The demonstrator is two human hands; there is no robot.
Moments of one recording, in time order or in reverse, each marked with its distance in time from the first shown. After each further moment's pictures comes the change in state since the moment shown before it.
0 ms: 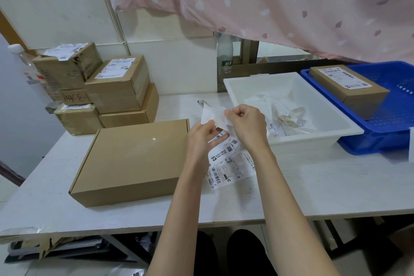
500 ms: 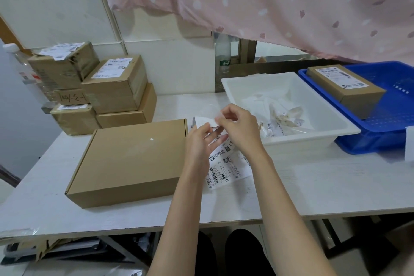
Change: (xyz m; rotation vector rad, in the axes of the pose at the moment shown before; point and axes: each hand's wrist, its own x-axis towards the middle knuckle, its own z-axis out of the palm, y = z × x) left_hand -0.002 -0.004 0.002 -0.150 0.015 -0.070; right_hand -0.008 0.004 0.005 0.044 -0.108 -0.071
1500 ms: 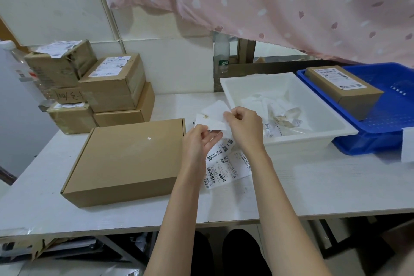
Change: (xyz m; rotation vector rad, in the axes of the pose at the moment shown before) left_hand 0.006 -0.005 -0.004 0.038 0.052 -0.014; right_hand 0.003 0.003 -0.005 -0.005 0.145 0.074
